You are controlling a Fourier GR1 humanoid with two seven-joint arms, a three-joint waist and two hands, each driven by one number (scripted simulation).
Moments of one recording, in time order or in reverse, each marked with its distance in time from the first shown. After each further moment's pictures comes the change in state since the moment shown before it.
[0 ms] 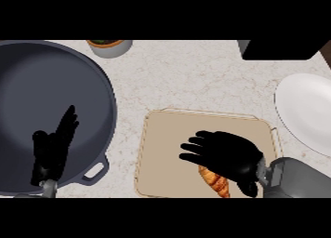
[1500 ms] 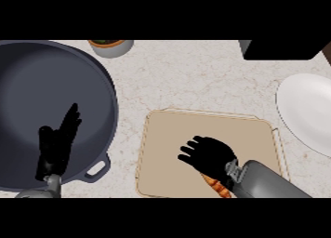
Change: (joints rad) left arm -0.024 -0.089 0.088 0.047 -0.087 -0.087 0.001; right arm 0.082 0.234 -0.019 0.235 0.332 0.174 -0.012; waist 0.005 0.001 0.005
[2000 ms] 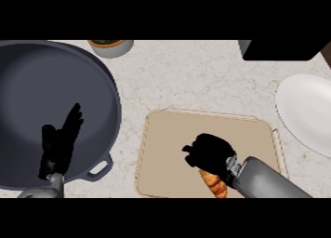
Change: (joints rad) left arm -0.008 -0.034 0.024 0.018 -0.021 -0.025 -0.001; right arm -0.003 0.016 -0.029 0.052 0.139 -0.102 -0.168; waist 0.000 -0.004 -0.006
